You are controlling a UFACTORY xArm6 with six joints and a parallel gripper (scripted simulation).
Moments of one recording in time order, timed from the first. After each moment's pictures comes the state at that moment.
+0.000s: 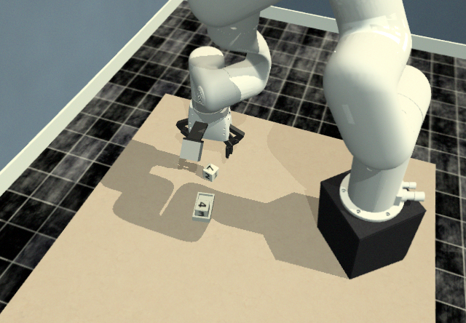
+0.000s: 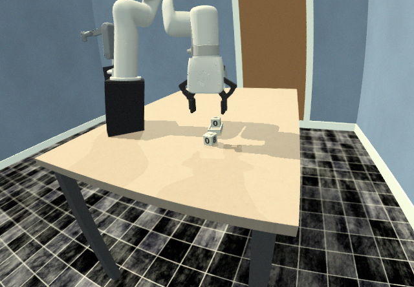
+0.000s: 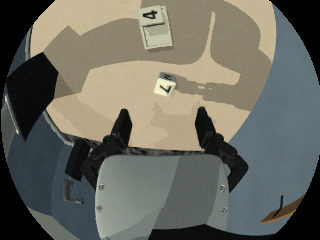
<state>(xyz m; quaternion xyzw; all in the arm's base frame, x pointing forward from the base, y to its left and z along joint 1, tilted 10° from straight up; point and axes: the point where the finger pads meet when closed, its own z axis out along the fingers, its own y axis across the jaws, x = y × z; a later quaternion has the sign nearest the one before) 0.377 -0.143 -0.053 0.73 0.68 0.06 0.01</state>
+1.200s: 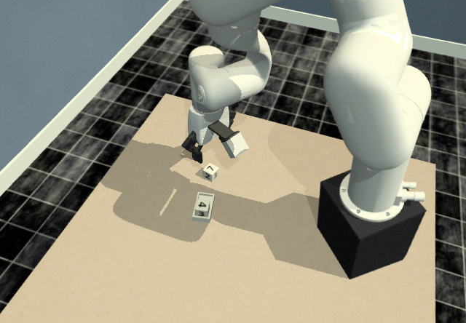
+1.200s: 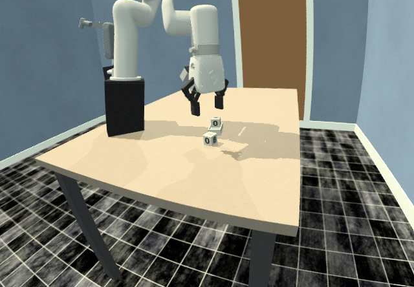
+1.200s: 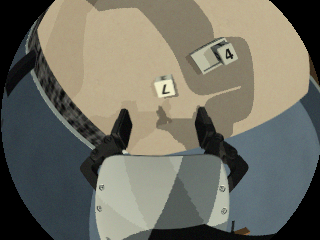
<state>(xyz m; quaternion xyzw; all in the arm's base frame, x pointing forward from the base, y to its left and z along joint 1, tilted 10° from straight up) 0.376 -0.143 -0.051 0.30 0.95 0.05 0.04</state>
